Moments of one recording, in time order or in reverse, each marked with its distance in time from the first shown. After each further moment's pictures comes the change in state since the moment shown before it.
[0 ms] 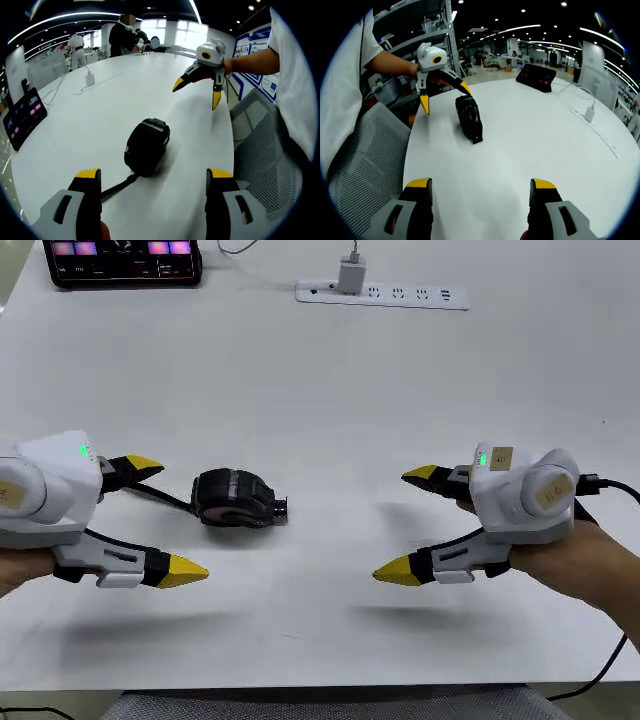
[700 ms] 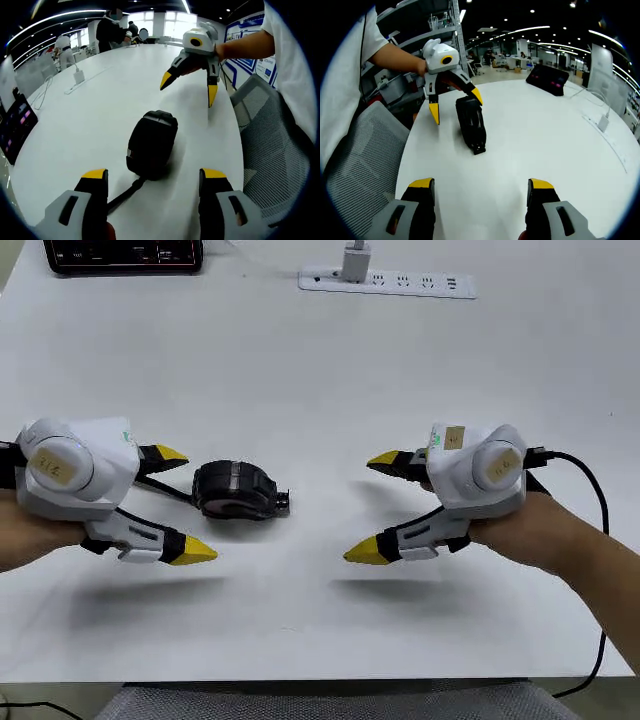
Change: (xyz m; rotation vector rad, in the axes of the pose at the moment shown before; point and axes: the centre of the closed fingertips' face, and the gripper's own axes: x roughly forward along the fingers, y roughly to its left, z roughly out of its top) left arm 0.026 0.012 -0.007 0.087 0.068 -0.040; right arm 0.038 0.000 0.018 -0.048 -0.003 0.066
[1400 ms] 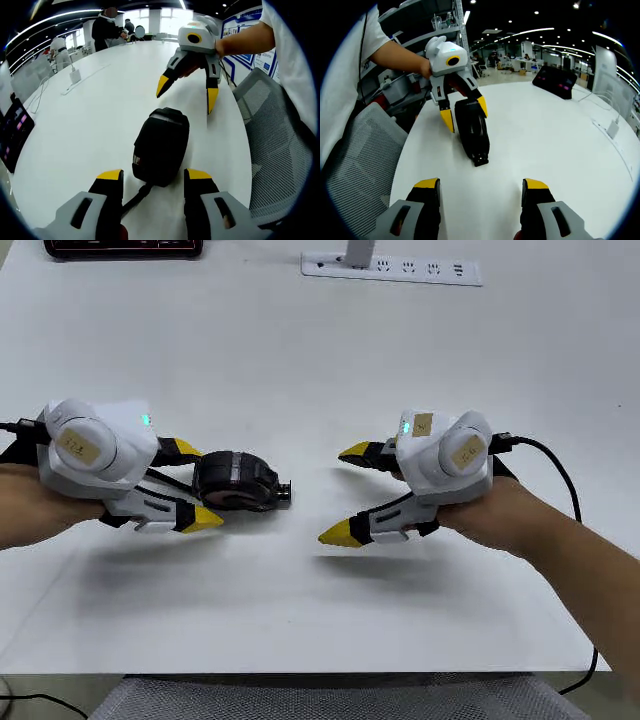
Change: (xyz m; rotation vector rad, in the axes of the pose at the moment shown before) left arm 0.016 0.008 -0.001 0.046 0.030 -0.013; right arm 0.029 -0.001 0.011 -0.019 -0.018 0.040
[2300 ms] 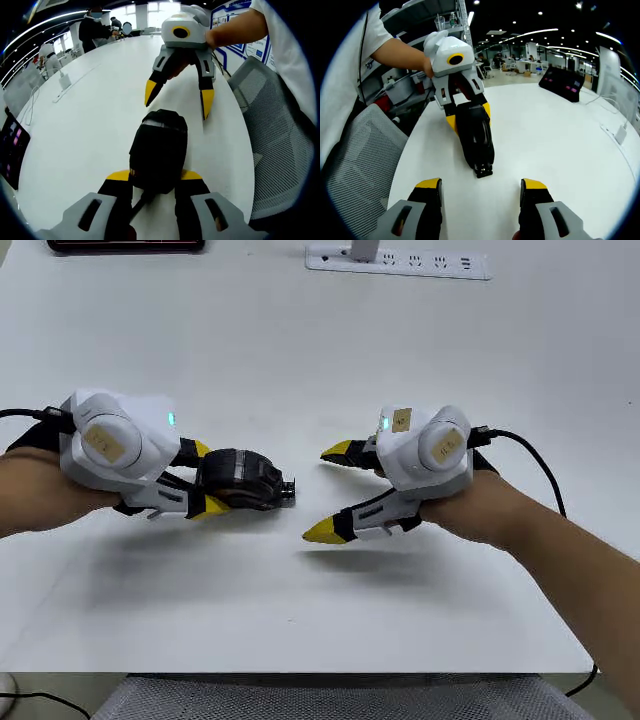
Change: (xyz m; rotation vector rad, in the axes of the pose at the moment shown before) left arm 0.008 -0.001 0.003 0.099 0.051 -0.037; right arm 0.021 0.001 0.009 -0.016 -0.015 0.042
